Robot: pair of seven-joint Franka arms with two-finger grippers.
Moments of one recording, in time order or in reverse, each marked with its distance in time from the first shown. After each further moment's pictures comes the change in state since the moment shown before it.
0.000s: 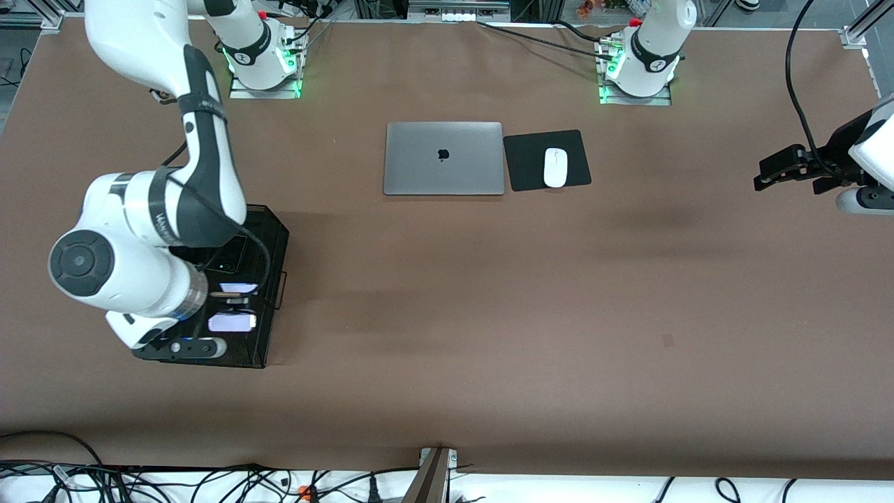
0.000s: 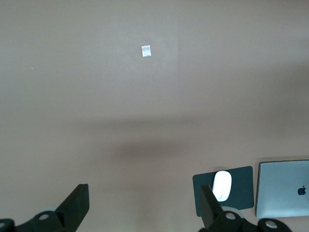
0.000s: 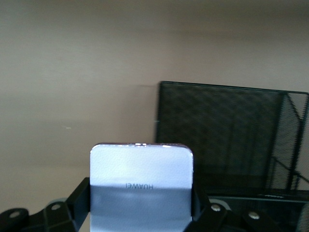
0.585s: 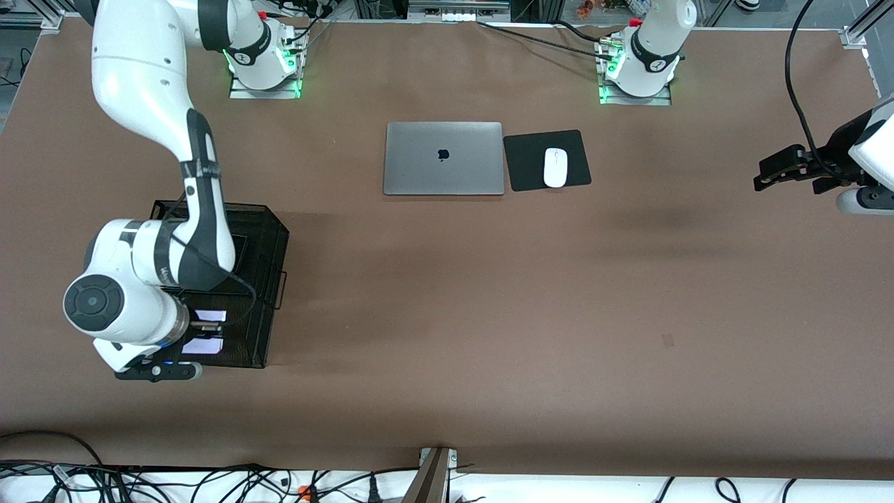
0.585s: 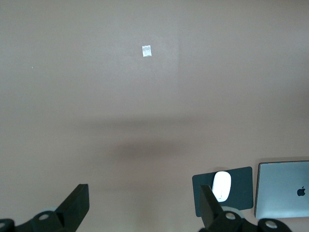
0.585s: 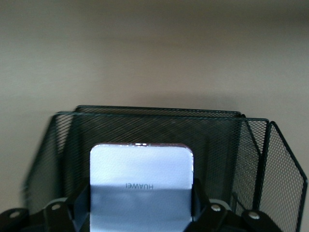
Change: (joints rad) left arm 0.000 0.000 0.000 0.000 0.000 0.000 -0.008; right arm -0.107 0.144 0.004 -0.023 -0.045 0.191 -0.047
